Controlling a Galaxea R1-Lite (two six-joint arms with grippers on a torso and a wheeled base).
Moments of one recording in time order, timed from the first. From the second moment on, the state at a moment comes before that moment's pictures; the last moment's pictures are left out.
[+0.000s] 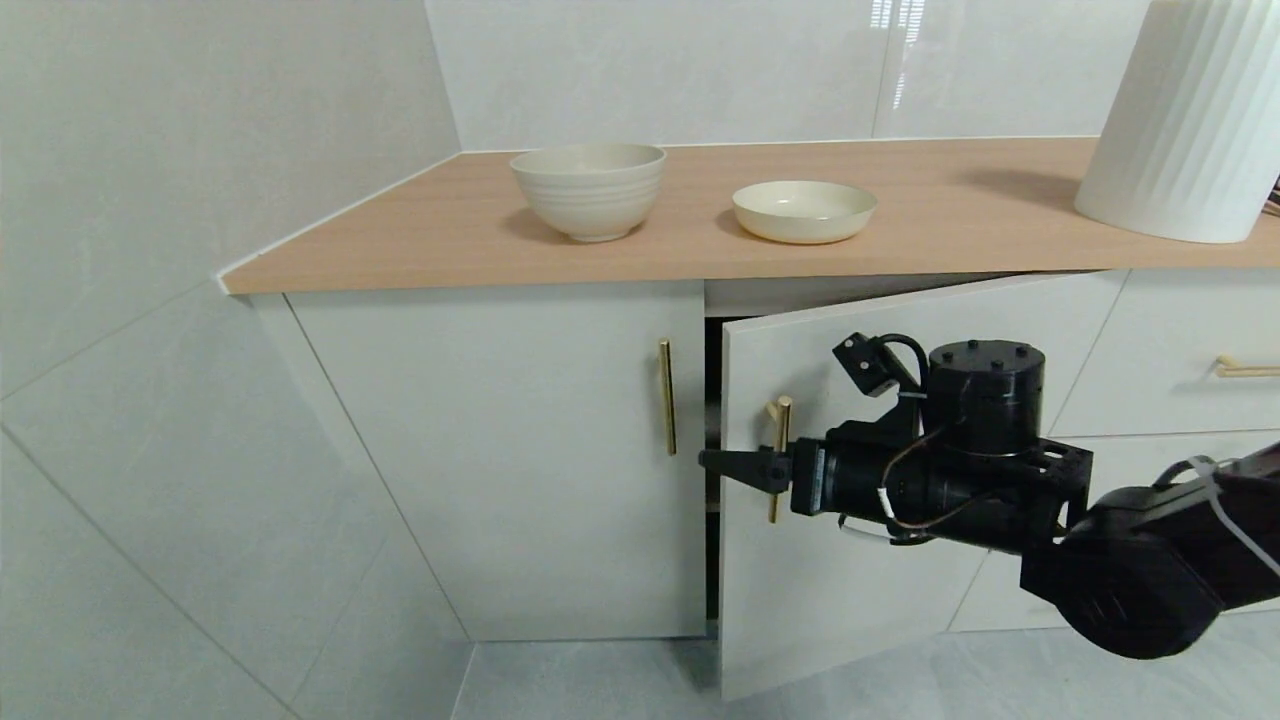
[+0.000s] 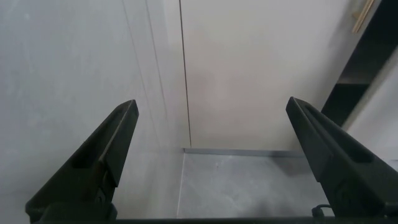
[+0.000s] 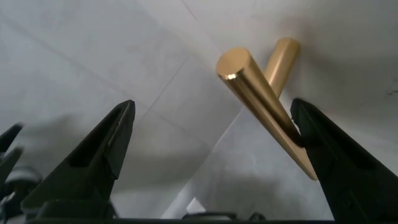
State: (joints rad) left arm 0.00 0.00 0.00 0.00 0.05 -0.01; right arm 0.66 1.88 -0.82 -0.88 0.39 0.47
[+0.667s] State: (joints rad) left arm 0.00 0.00 0.00 0.00 0.00 0.07; right arm 0.70 1.71 -0.52 -1.05 0.40 0.46
